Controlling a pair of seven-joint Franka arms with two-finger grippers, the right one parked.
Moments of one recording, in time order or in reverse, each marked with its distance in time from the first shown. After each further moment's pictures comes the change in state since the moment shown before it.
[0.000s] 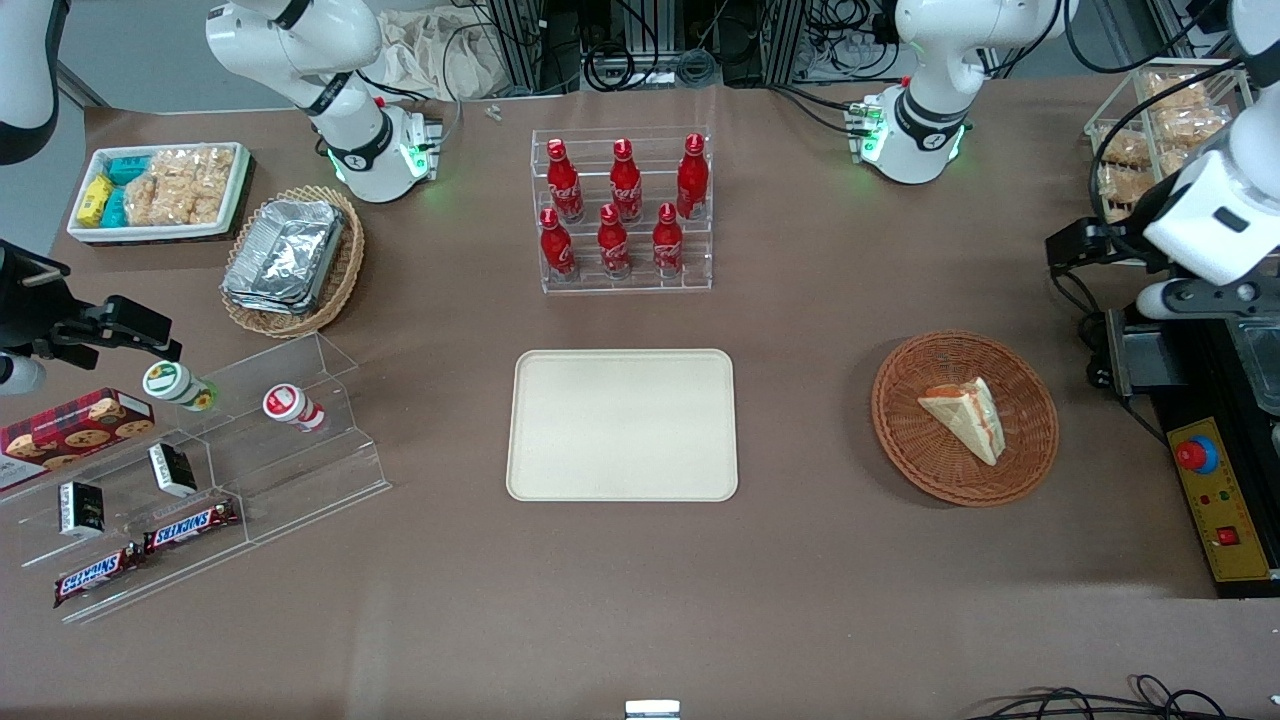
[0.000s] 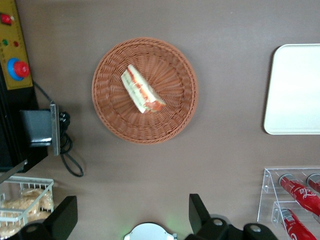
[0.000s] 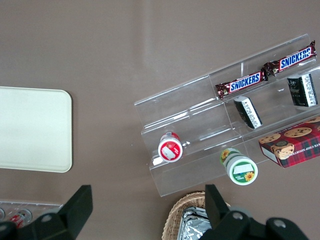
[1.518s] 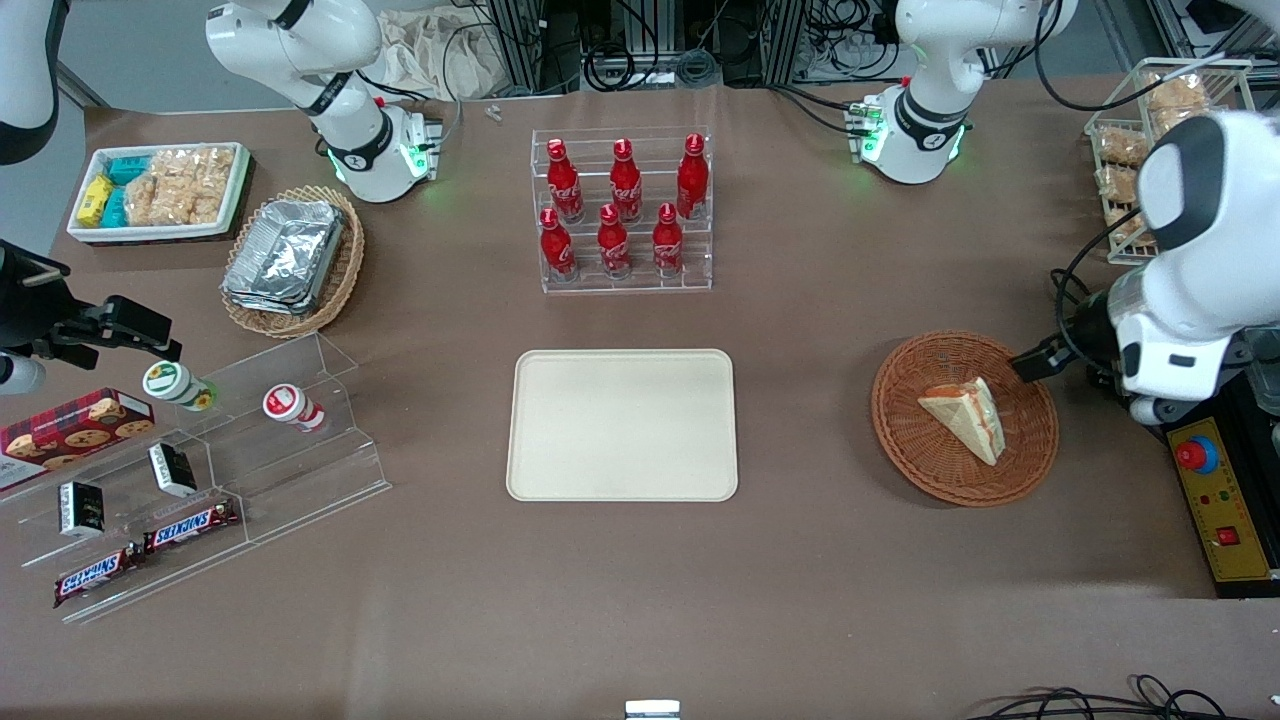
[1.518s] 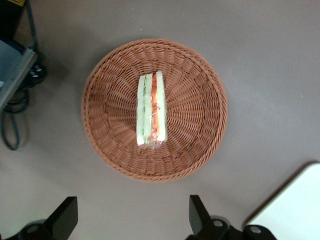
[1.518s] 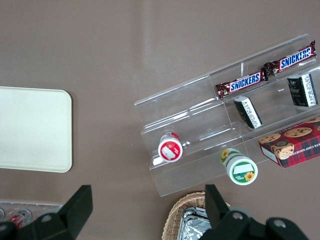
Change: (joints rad) arm 0.053 0.049 0.033 -0.386 -0.027 0.454 -0.573
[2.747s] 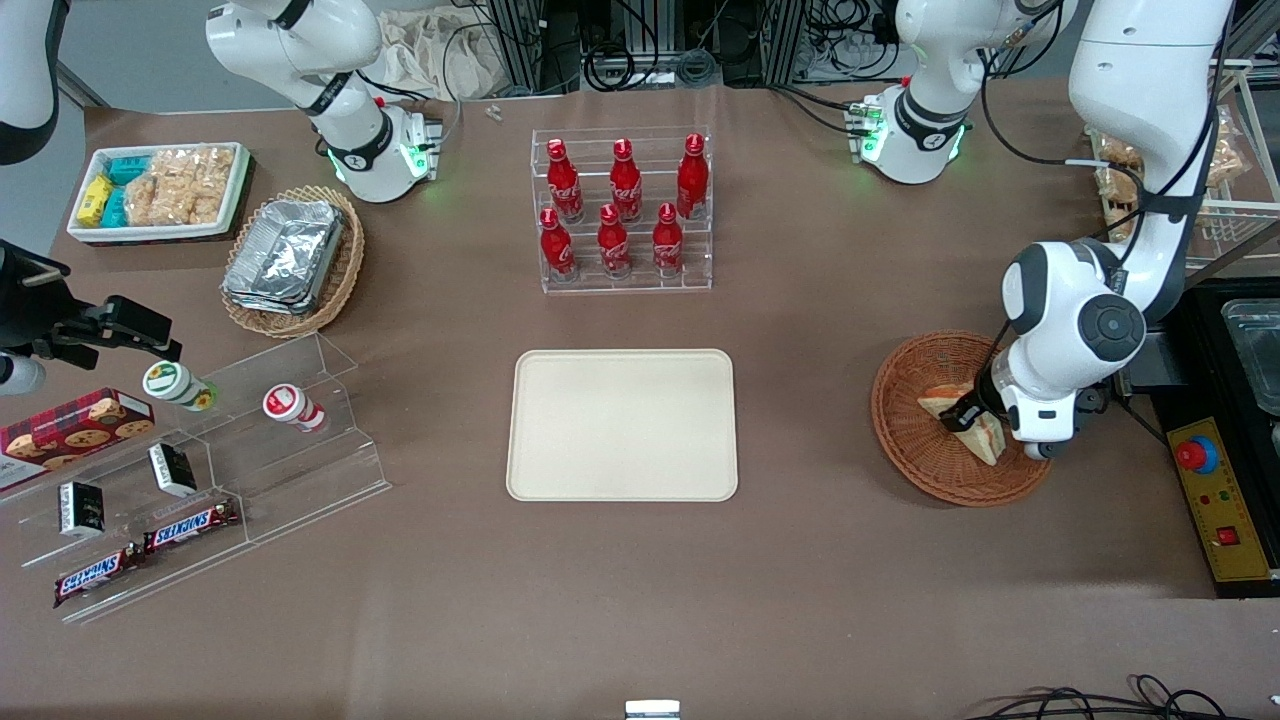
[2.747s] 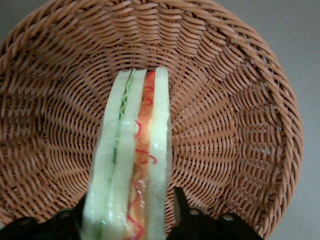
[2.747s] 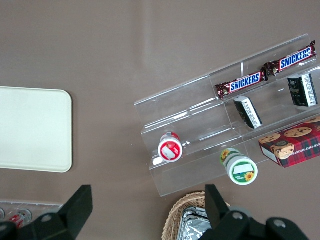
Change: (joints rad) arm -0.001 0.214 0.001 -0.302 0.027 0.572 -0.155
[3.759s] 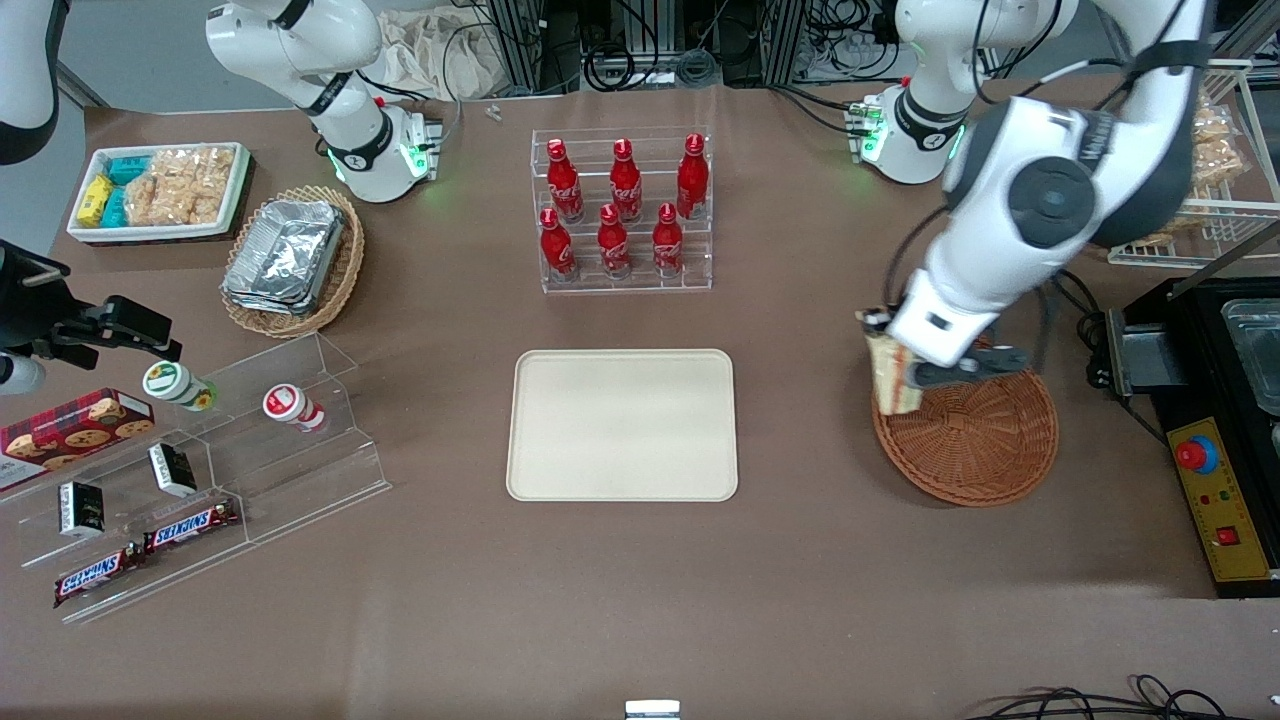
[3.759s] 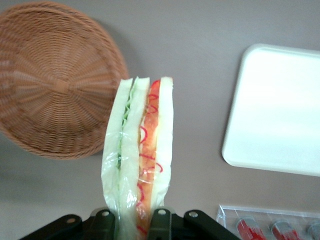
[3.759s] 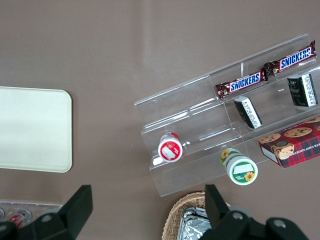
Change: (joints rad) arm -0.034 -0.215 -0.345 0.304 -0.034 -0.583 0.327
